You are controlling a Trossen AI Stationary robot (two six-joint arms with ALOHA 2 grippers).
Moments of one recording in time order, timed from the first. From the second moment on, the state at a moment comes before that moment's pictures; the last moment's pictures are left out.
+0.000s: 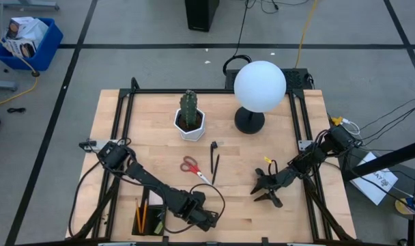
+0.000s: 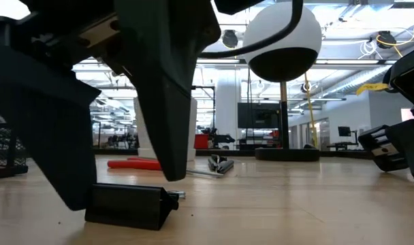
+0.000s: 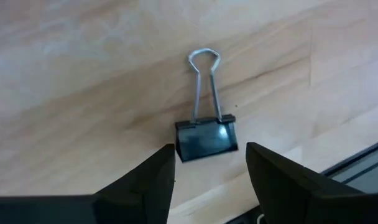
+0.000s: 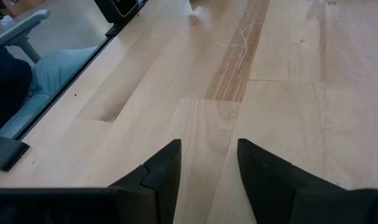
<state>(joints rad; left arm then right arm) -0.56 2.18 1.62 -0.61 0.03 -1.85 0.63 1.75 0.10 1.12 0.03 0.40</state>
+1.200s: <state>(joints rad) -0.57 2.24 1.62 -0.63 0.00 -1.73 0.64 1.75 0.10 1.11 0.08 0.40</state>
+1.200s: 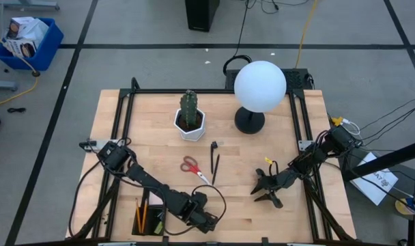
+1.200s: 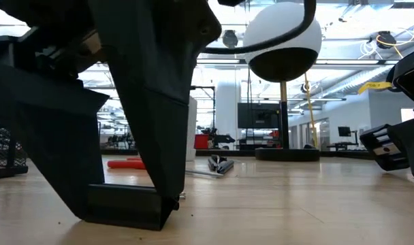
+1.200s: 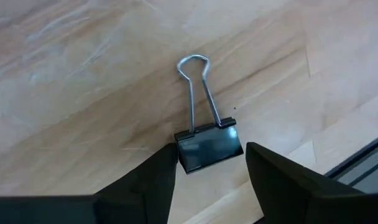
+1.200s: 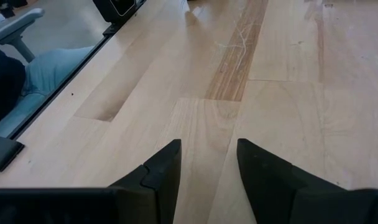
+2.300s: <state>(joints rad) -0.53 2.25 1.62 -0.66 0.08 -1.66 0.64 1.75 0.10 1.14 0.08 0.35</state>
